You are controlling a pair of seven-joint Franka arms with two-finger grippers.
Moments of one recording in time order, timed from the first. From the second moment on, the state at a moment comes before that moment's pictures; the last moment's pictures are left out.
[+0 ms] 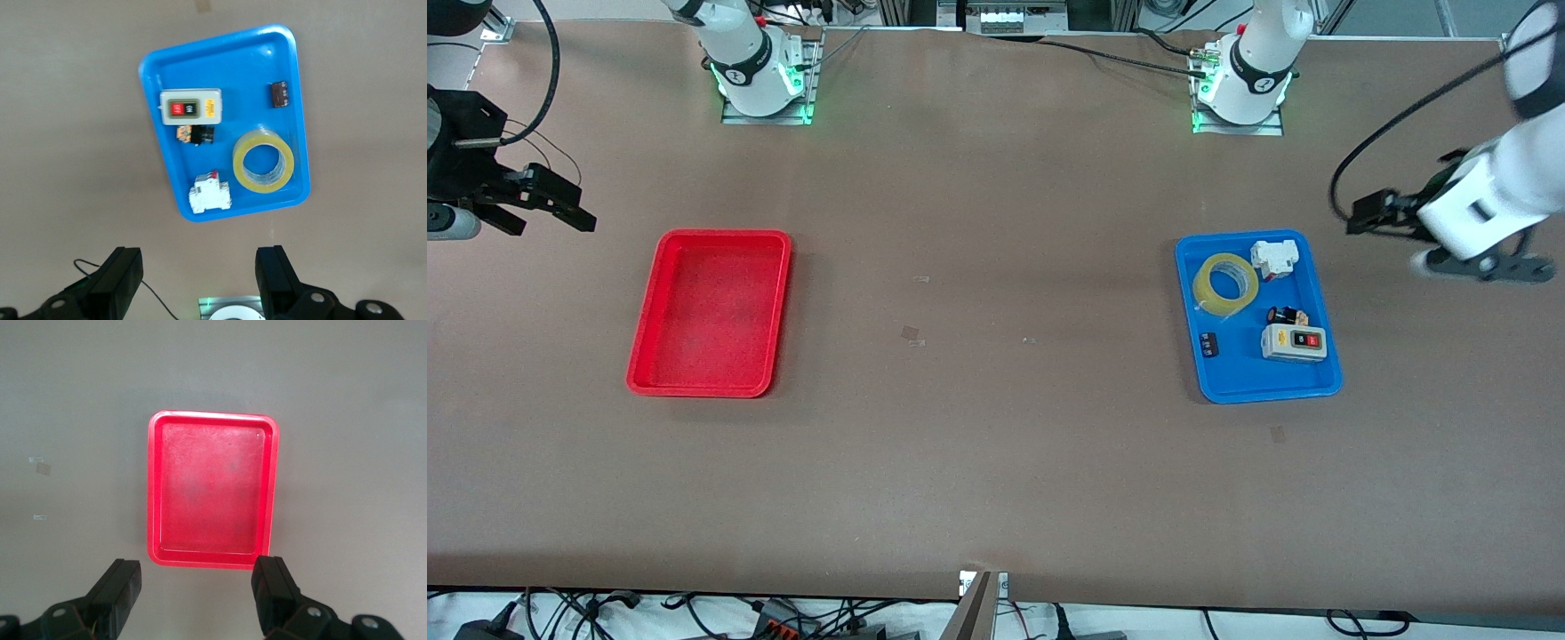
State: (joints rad) left arm 0.02 0.09 -0.07 -1.71 0.04 1.56 0.06; right arm -0.03 -0.03 0.01 -1.69 -0.01 1.65 -0.05
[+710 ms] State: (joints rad) left arm 0.01 0.24 -0.12 -2.26 0.04 2.25 -0.04; right arm -0.03 -0.03 0.01 -1.69 -0.01 1.64 -0.05
